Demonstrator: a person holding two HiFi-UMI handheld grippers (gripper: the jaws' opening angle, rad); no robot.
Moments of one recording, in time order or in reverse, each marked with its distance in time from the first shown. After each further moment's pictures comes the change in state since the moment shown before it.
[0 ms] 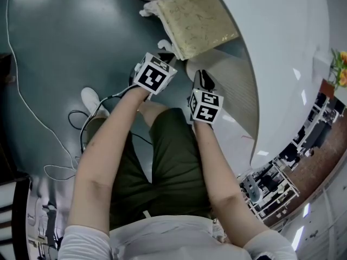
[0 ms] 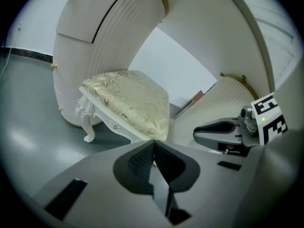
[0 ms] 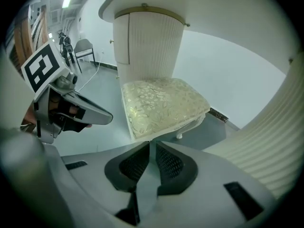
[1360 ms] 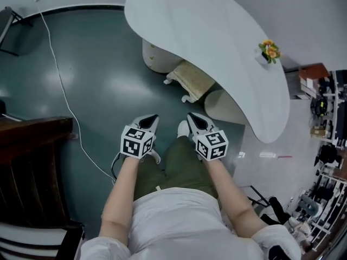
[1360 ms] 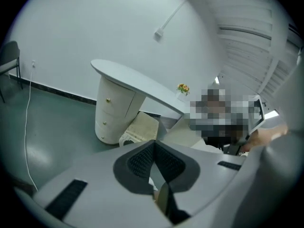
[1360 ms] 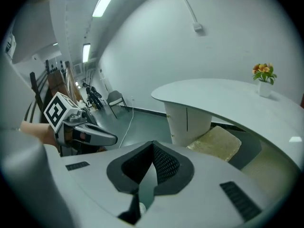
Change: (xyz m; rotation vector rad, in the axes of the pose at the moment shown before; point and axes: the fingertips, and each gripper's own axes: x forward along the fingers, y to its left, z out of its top) left arm -0.415 -0.055 0.055 0.094 -0.125 0.062; right arm -0.305 0.204 0.186 0.144 -0.366 0.373
